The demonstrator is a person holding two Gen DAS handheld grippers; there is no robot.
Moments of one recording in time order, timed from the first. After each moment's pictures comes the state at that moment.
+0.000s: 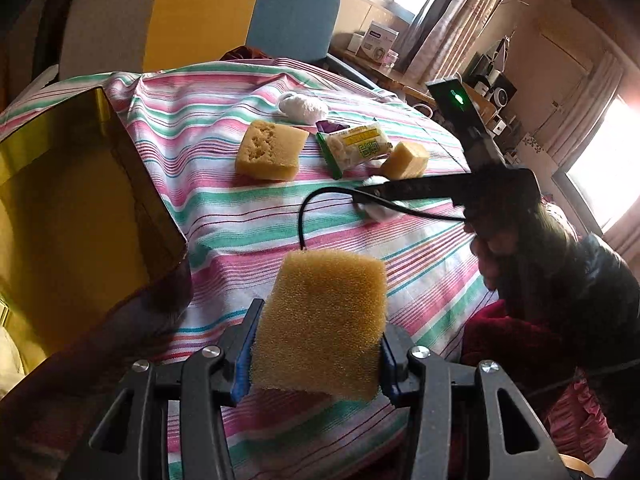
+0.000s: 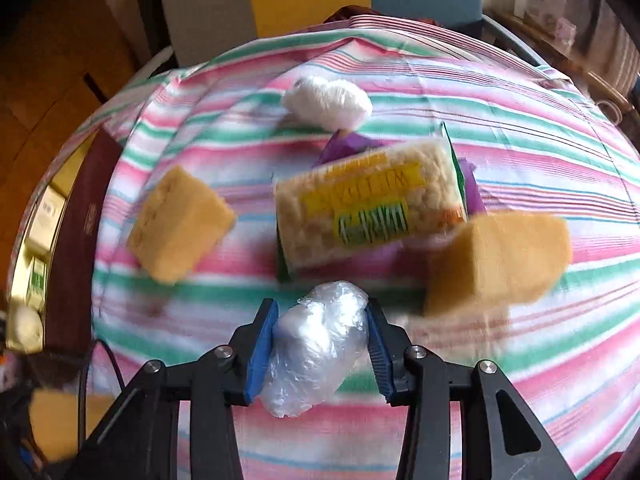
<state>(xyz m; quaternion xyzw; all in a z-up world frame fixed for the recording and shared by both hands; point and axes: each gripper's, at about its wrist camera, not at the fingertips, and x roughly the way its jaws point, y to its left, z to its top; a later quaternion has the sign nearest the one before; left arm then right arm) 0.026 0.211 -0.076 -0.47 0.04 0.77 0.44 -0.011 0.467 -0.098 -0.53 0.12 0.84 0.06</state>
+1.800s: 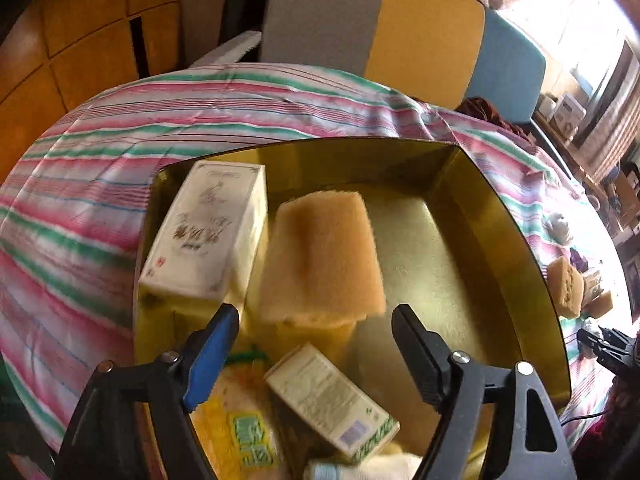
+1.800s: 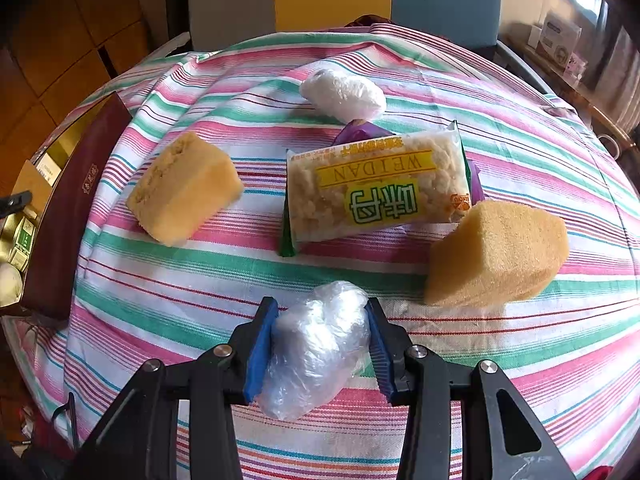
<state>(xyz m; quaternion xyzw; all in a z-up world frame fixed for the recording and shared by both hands) -0.149 0.031 -0.069 -0.49 0.00 0.86 0.15 -0.007 0.451 -0.102 -0.52 0.06 0.85 0.06</state>
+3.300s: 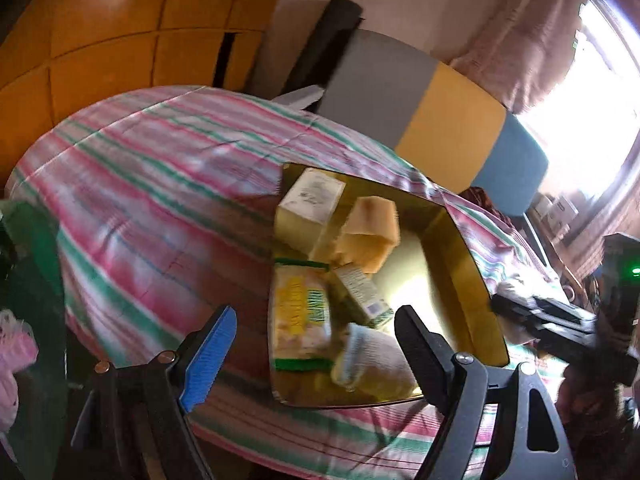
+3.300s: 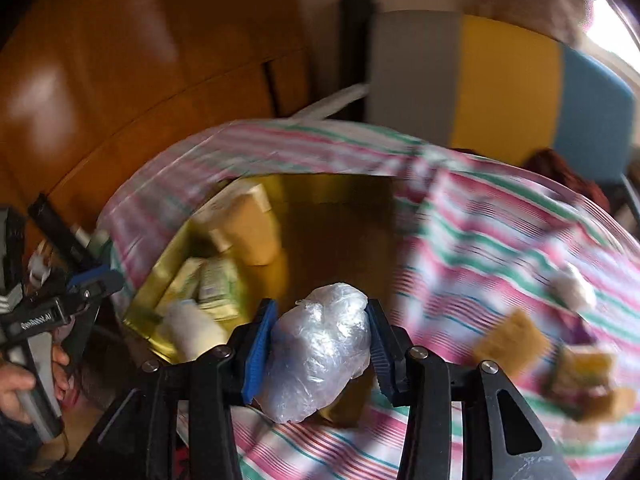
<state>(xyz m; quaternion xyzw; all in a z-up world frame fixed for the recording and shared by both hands) -0.032 -0.065 -0.028 -0.42 -0.15 0.89 0.09 -0.061 0.201 -0.004 -0.42 -0.01 0.89 -0.17</state>
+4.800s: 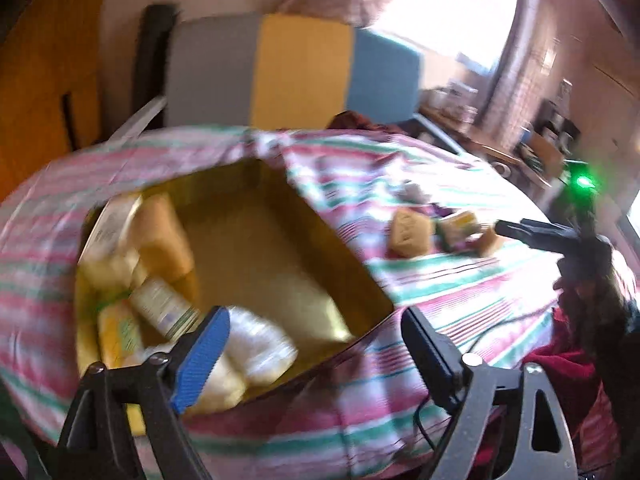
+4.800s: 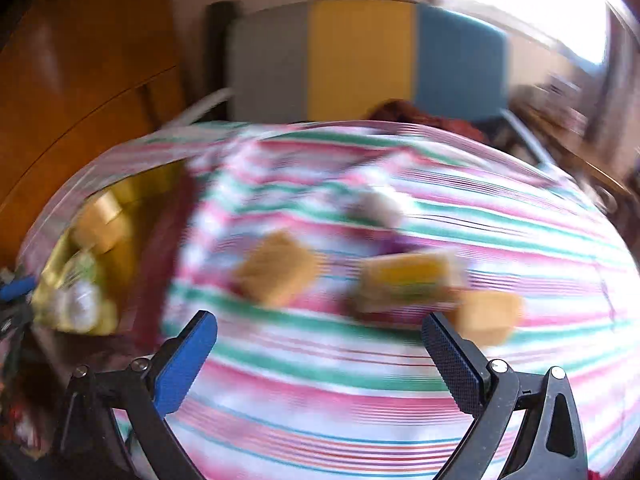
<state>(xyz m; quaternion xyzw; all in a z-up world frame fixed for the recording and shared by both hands) -0.008 0.104 -0.001 -0.39 0.05 0.86 0.31 0.022 0.444 -0.013 -0.41 0.07 0.91 0.09</state>
